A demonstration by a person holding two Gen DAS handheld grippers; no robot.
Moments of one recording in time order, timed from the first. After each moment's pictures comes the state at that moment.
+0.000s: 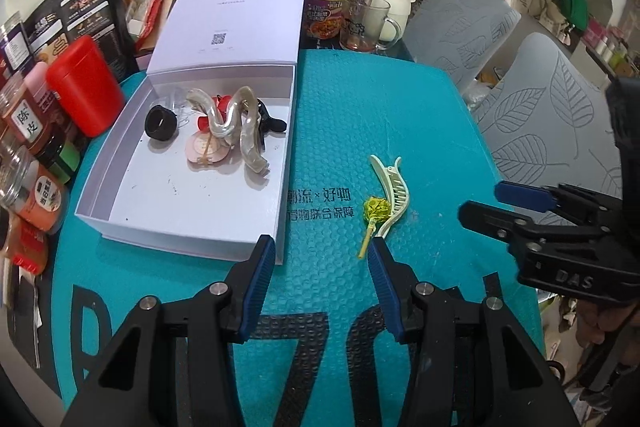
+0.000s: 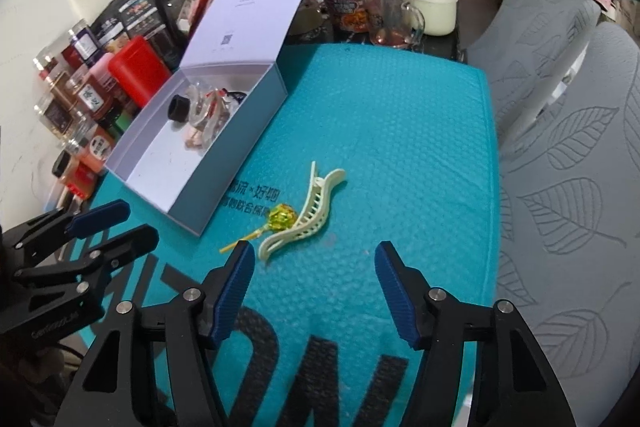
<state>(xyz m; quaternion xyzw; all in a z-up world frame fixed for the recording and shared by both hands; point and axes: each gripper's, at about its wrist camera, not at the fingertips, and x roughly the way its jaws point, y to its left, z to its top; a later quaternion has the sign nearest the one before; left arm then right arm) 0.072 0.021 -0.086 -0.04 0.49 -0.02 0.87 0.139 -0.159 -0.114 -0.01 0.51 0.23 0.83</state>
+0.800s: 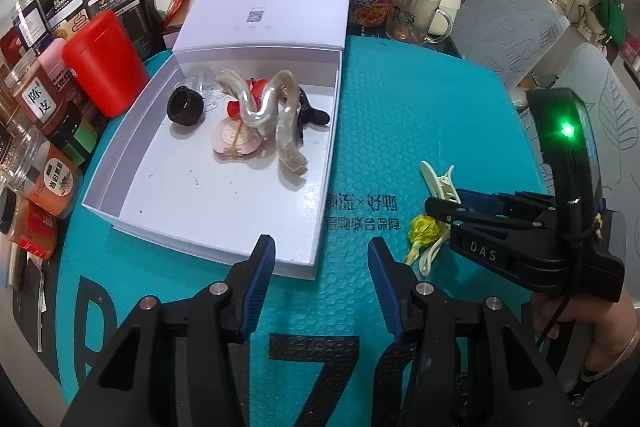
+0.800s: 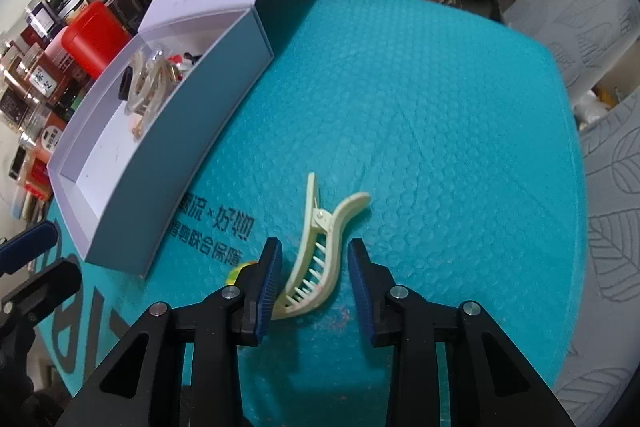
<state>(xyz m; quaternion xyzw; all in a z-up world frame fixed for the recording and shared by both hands) 0.098 0.031 -0.107 -0.05 0.51 0.04 0.86 0.202 -0.120 -0.195 -0.03 0.55 0.23 0.80</state>
